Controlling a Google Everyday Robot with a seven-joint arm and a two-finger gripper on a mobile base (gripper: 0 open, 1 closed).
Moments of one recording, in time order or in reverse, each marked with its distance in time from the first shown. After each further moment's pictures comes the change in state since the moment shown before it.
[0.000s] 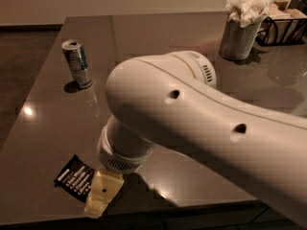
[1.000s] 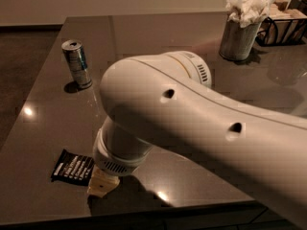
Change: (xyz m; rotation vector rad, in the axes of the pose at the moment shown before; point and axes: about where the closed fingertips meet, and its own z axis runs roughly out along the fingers) arm -0.006 0.008 0.000 -0.021 -0.001 -0.009
